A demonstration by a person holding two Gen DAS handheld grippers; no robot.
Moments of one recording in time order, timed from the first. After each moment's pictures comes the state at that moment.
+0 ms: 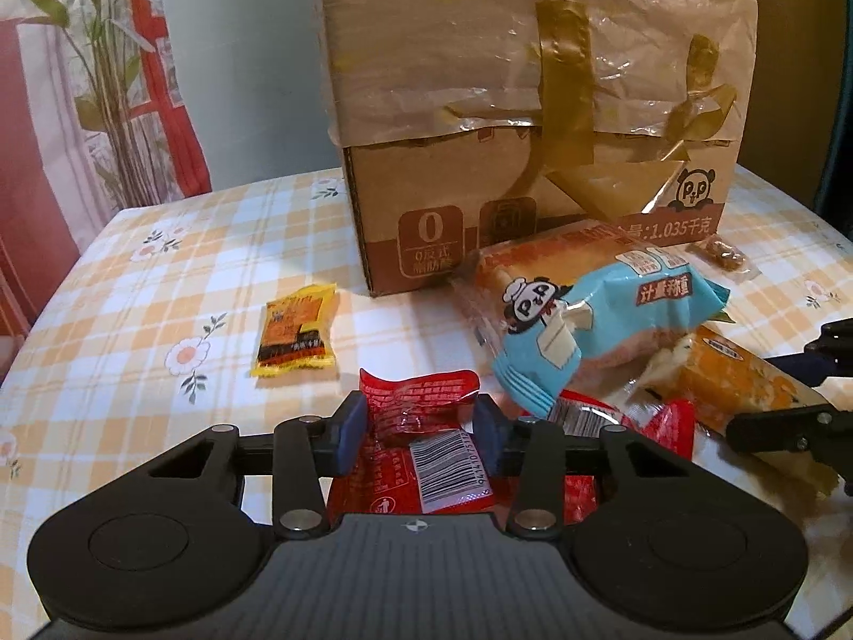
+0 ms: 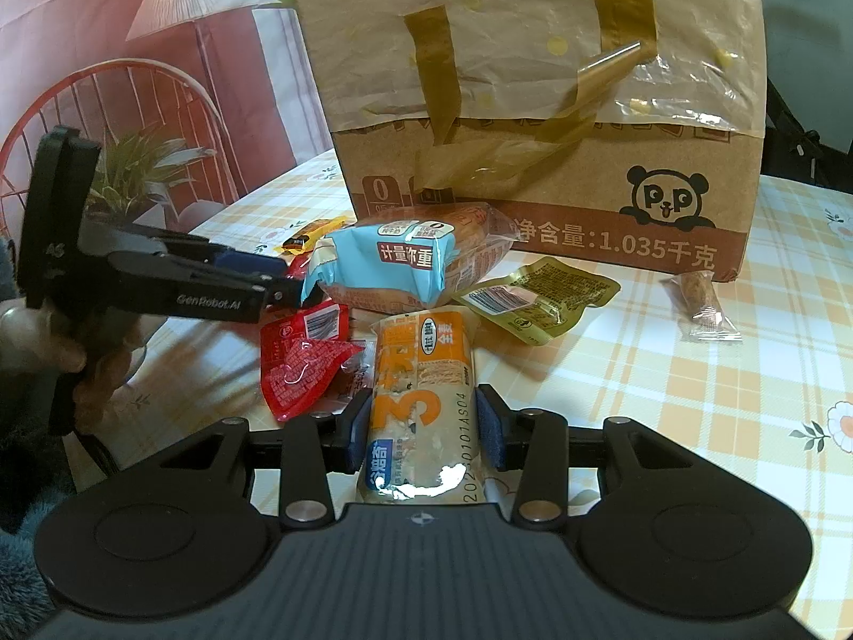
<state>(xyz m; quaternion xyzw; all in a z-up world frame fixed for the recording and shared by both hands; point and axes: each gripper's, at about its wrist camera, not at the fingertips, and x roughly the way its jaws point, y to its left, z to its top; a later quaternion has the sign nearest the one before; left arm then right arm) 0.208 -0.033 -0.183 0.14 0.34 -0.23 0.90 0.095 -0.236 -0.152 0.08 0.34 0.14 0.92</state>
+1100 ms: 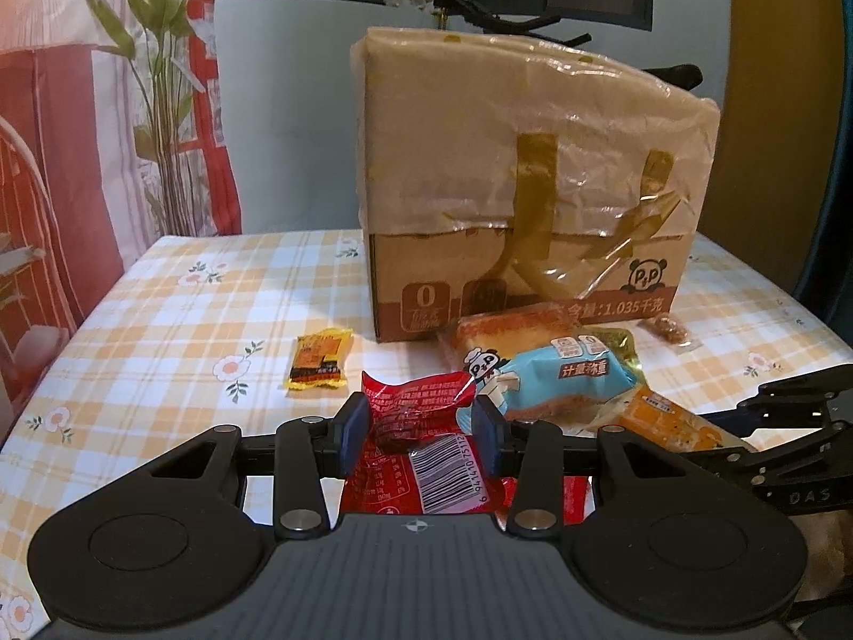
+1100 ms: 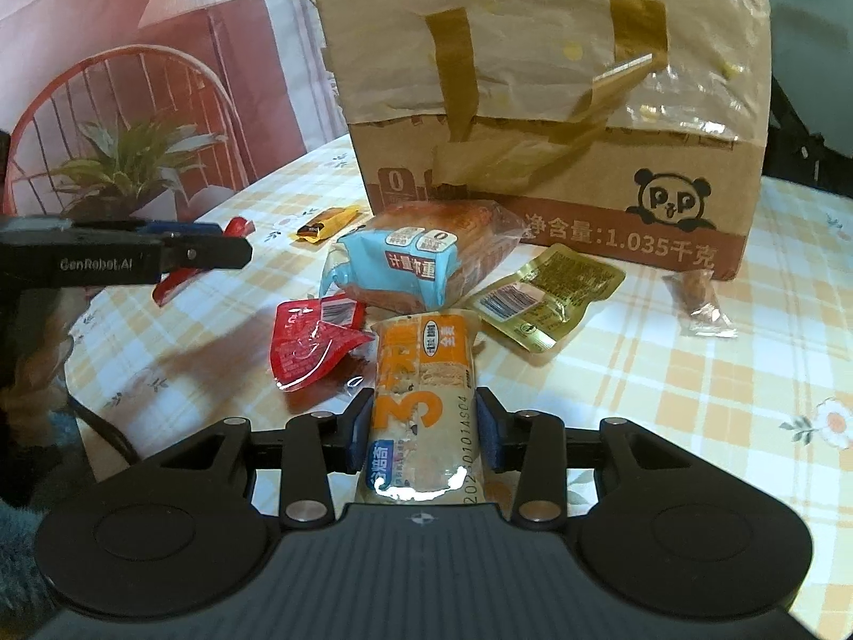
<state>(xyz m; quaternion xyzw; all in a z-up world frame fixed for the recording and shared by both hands) 0.149 -0.017 -0.131 0.08 0.29 -0.22 0.93 0.088 -0.237 -0.142 0.06 0.36 0.15 0.92</state>
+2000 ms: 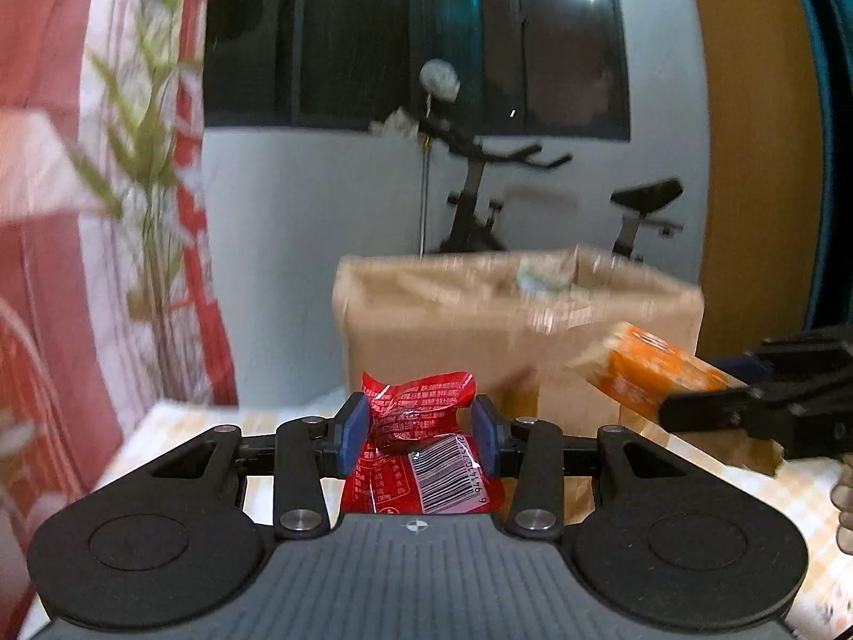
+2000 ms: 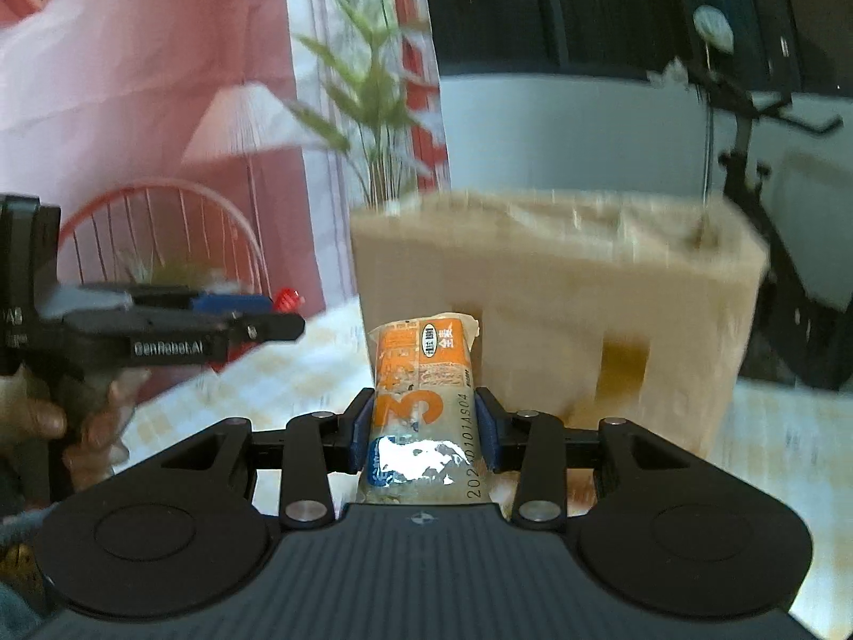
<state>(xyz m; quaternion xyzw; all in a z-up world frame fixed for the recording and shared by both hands) 0.177 -0.049 -0.036 0.07 0.15 -0.24 0.96 0.106 -0.252 -0.019 0.03 0.21 0.17 0.96</state>
